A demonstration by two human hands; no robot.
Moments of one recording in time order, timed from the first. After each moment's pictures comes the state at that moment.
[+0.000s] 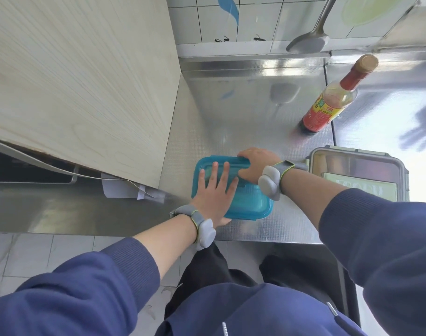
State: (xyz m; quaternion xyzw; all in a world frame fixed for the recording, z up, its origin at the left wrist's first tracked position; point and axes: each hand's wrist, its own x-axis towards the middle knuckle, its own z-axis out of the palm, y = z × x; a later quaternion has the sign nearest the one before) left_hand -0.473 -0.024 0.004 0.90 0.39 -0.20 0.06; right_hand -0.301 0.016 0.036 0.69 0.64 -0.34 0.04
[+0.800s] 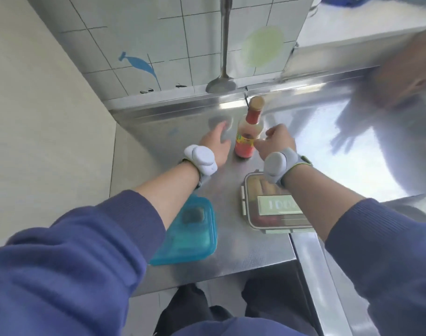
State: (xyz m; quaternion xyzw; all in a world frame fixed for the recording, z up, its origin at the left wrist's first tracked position) left_hand -0.266 0.100 0.064 0.76 0.45 0.08 0.45; right_hand -0.136 0.012 0.097 0.88 0.23 -0.30 -0.29
